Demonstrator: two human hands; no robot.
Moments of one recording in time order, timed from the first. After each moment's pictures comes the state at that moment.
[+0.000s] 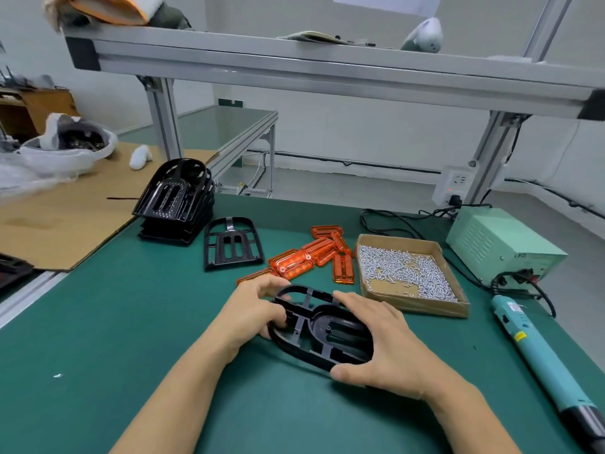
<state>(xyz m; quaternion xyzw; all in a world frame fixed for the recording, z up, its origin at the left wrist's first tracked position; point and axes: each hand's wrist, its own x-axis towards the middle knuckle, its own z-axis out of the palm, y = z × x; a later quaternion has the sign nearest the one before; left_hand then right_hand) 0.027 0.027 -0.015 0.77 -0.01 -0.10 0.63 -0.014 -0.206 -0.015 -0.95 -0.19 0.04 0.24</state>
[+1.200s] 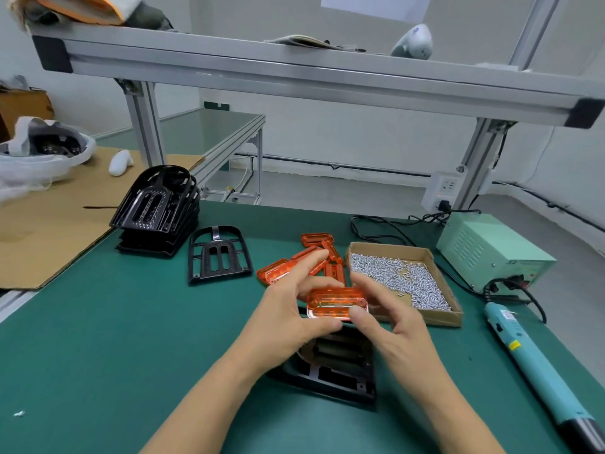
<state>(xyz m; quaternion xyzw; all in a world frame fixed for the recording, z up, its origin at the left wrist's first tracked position) 0.026 -0.018 0.006 0.78 -0.25 0.03 0.58 -0.009 -0.202 -0.007 -0.79 -0.13 -0.14 0.58</state>
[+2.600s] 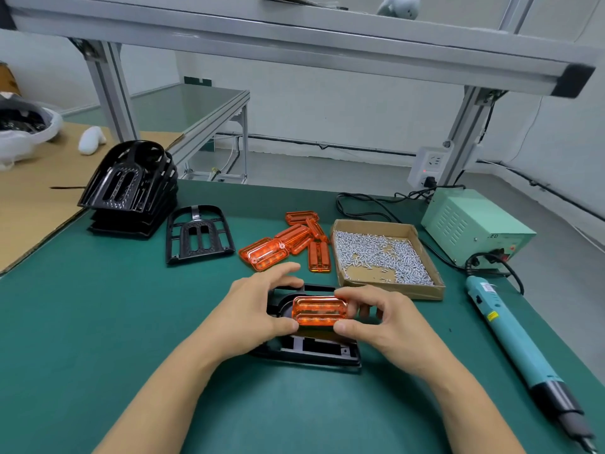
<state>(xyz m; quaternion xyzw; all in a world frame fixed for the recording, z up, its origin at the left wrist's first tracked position) 0.028 0.000 -0.013 0.87 -0.19 -0.07 0.45 -0.012 -0.229 -0.010 -0.89 -0.09 -0.02 0.45</state>
